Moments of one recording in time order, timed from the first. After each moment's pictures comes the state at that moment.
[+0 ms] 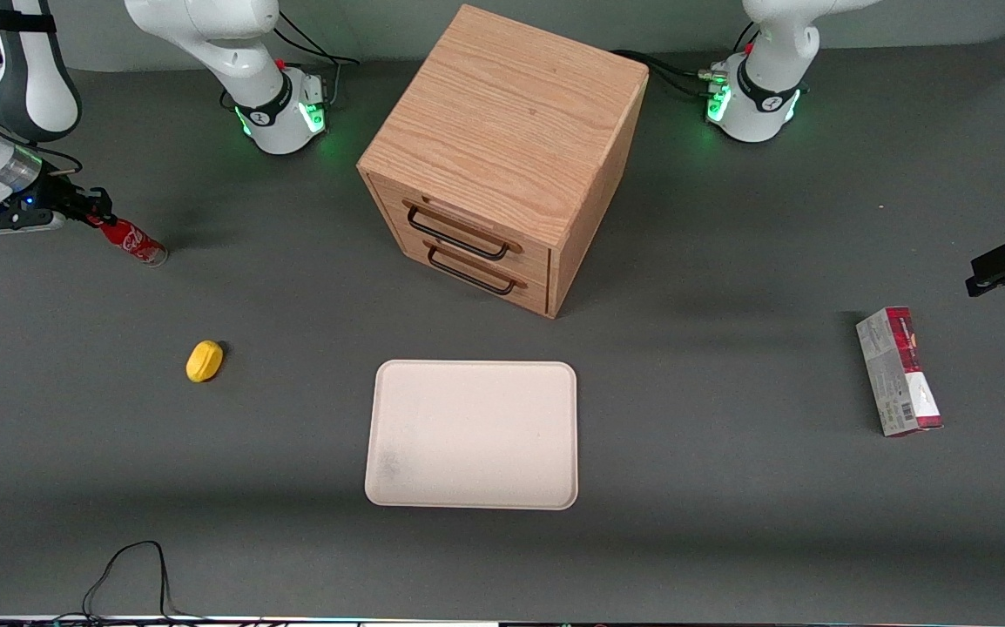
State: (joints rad) arm -0.05 -0.28 -0.63 -2.63 -0.28 2.34 -0.50
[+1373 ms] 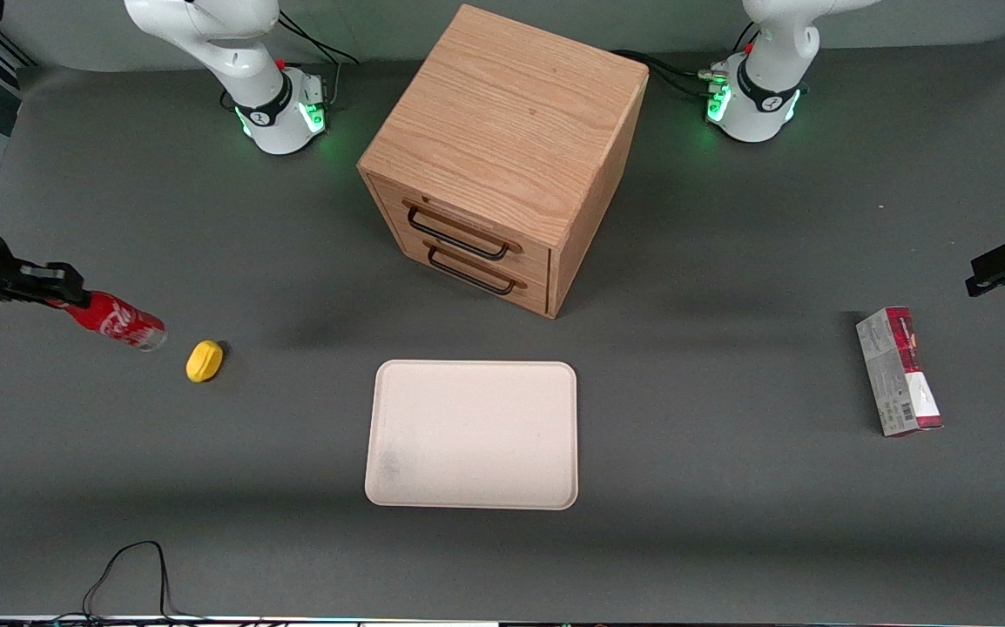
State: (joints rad) arm -0.04 0.25 0.10 -1.30 -0.02 1.48 0.07
